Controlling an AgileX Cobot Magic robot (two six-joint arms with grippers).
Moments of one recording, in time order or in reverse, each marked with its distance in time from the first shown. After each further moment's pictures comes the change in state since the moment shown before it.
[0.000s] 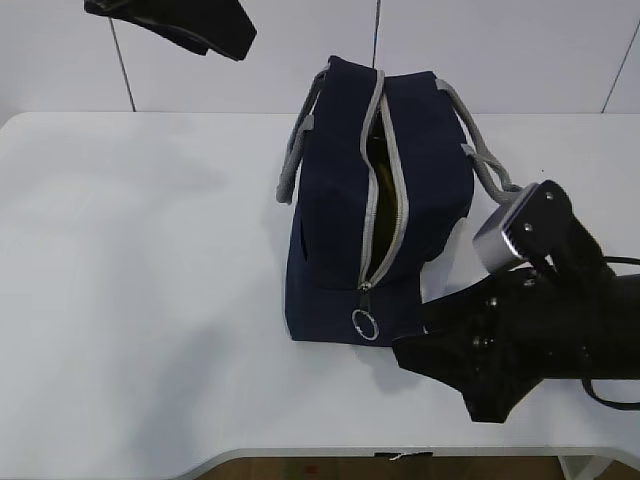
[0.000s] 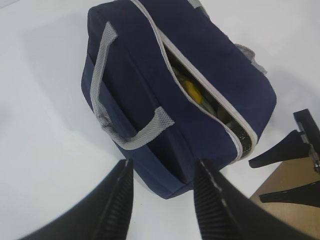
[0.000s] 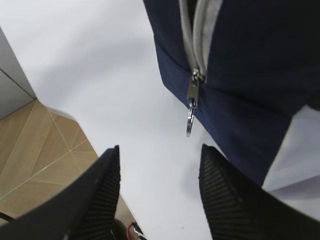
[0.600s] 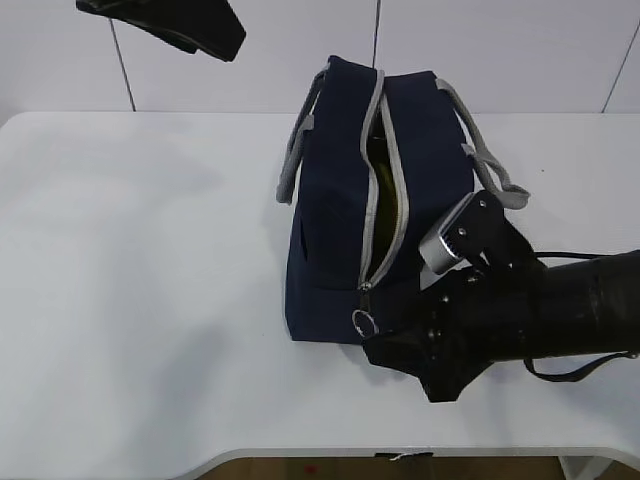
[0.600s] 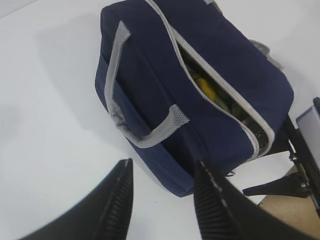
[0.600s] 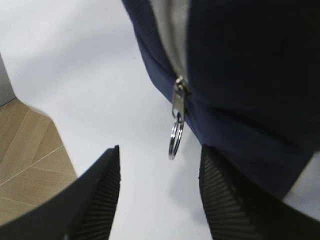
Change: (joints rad) left arm 0.000 0.000 0.000 0.050 0.000 0.002; right arm 0.000 0.236 -0.107 0.071 0.046 -0.154
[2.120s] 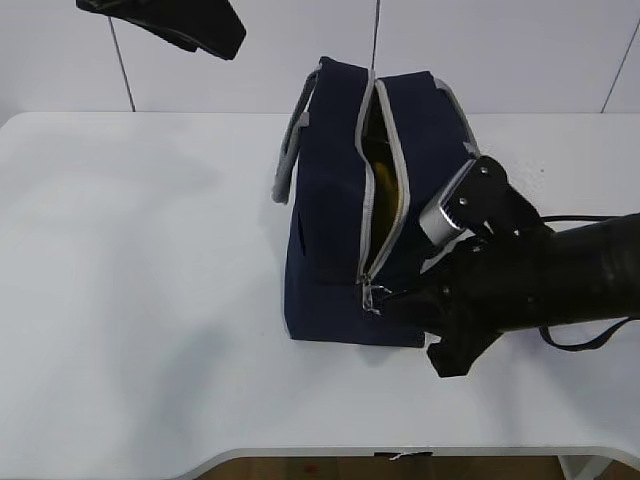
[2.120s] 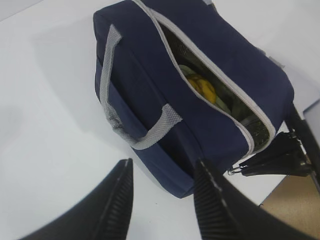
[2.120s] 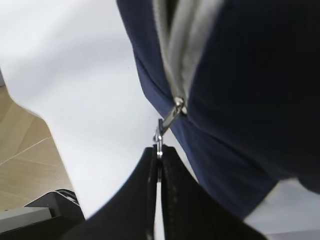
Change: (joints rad) left arm 0.000 0.000 0.000 0.002 -0.003 0.000; right arm 0.000 -0.055 -0.071 -0.221 -0.047 0.189
